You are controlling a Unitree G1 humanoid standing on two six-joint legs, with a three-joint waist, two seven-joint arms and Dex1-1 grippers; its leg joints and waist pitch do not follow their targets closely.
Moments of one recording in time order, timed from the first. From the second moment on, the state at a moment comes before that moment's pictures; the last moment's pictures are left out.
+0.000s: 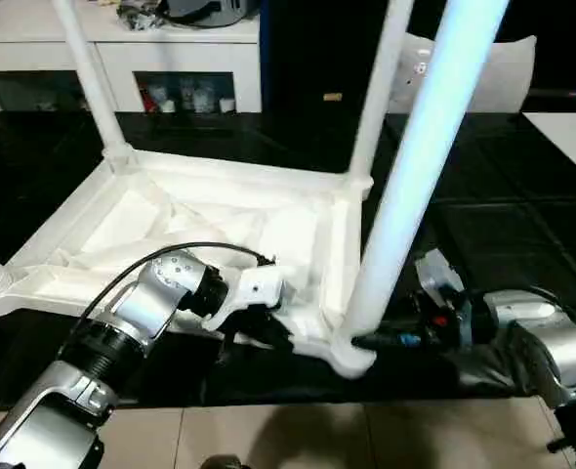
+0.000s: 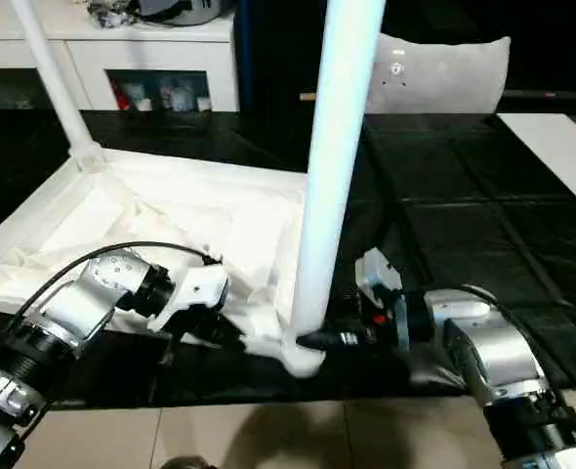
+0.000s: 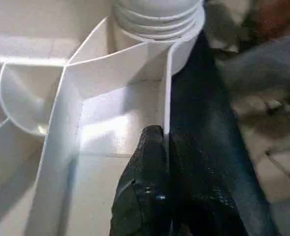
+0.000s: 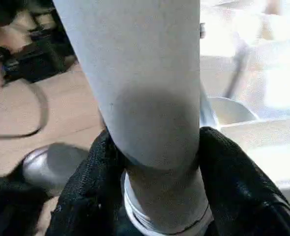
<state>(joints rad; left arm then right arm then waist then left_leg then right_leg) -0.59 0.43 -0.45 0.43 0.00 0.15 -1.36 -0.28 -0.53 0.15 0.14 0.36 0.34 1.29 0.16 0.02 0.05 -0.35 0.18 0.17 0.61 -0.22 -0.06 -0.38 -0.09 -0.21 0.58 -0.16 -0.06</state>
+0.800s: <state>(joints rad) -0.62 0.06 -0.28 0.46 0.11 0.46 -0.65 -0.43 -0.07 -0.06 0.33 0.15 0.26 0.31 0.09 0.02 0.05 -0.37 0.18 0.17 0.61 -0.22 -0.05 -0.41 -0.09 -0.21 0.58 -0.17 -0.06</state>
